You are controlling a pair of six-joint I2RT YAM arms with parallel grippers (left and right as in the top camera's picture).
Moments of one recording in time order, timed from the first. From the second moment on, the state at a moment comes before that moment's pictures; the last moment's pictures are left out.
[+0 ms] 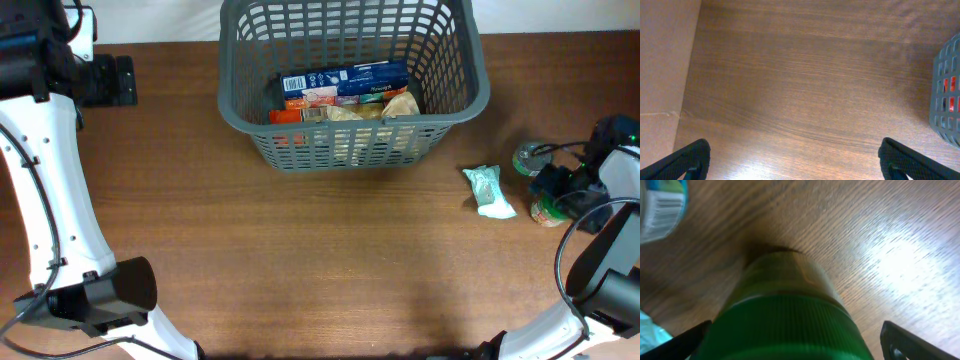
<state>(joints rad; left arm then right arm) 0.21 1.91 2.36 -1.46 -0.15 0.14 -0.52 1.91 1.31 -0.92 0.09 0.26</state>
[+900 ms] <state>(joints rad) 0.21 1.91 2.36 -1.46 -0.15 0.14 -0.52 1.92 1.30 -0.85 0.04 0.26</state>
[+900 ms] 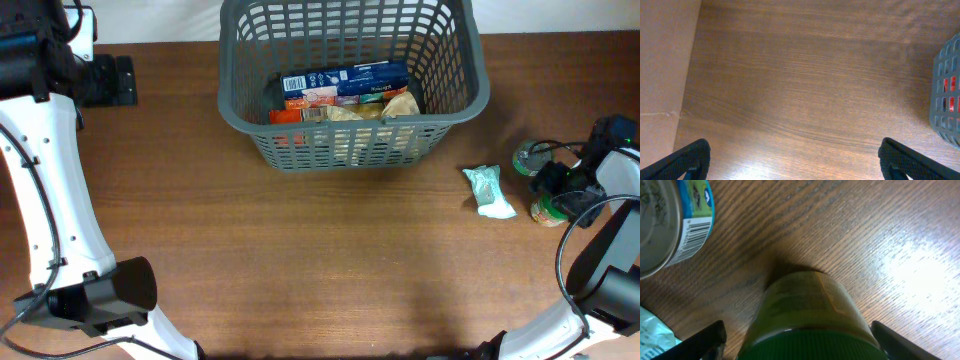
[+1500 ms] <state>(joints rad) 0.21 1.91 2.36 -1.46 -0.15 0.14 -0.52 1.92 1.32 -0.93 0.03 0.28</state>
